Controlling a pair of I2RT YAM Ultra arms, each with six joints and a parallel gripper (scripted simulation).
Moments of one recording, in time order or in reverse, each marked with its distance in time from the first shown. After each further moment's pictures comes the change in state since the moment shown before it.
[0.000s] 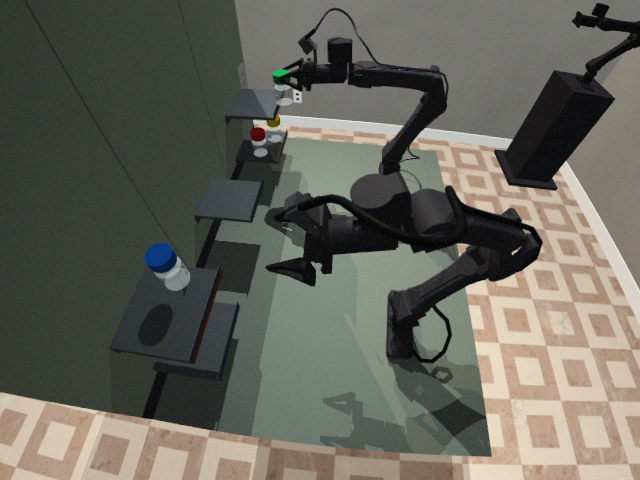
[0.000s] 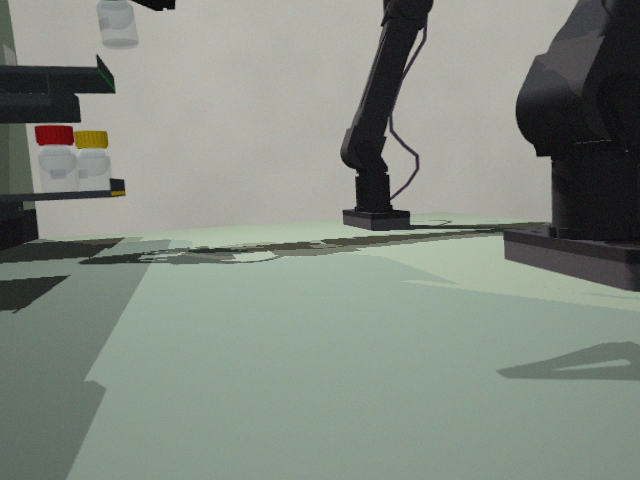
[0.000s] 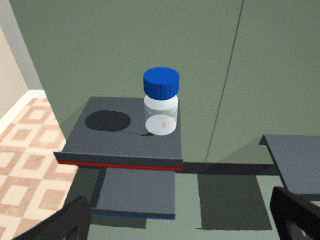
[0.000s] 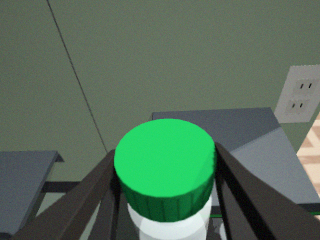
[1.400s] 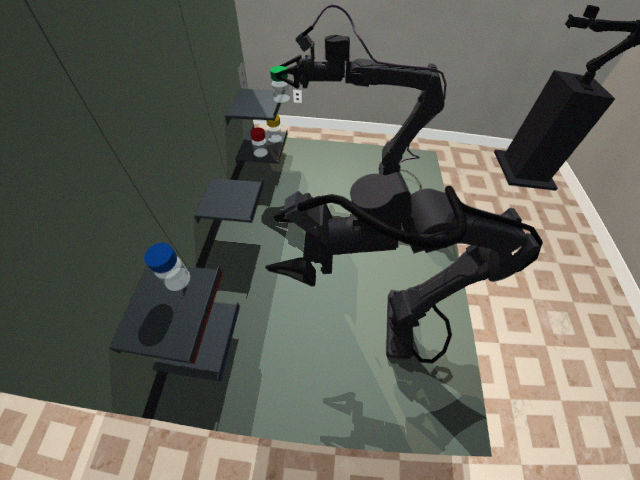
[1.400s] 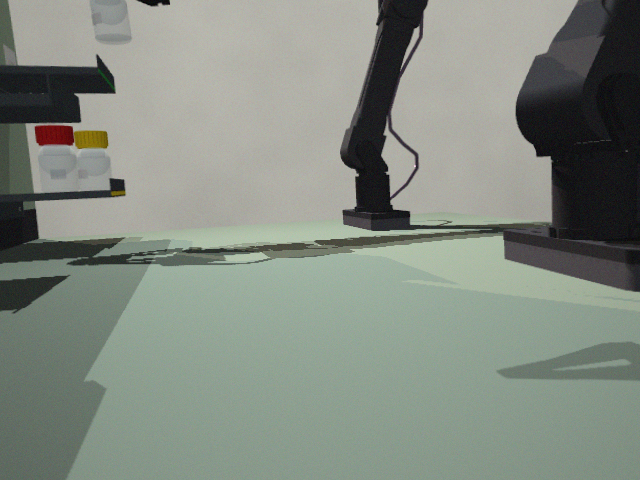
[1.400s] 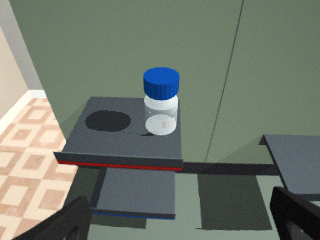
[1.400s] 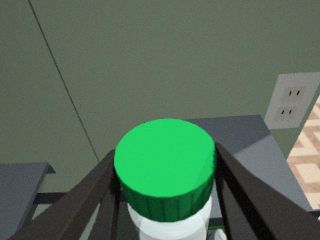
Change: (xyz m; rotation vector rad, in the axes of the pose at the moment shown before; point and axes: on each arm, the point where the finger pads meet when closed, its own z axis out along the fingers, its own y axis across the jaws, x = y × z) left arm 0.000 0.000 0.000 0.000 0.000 0.000; right arm -0.009 -0.006 0.008 0.044 -0.011 -0.001
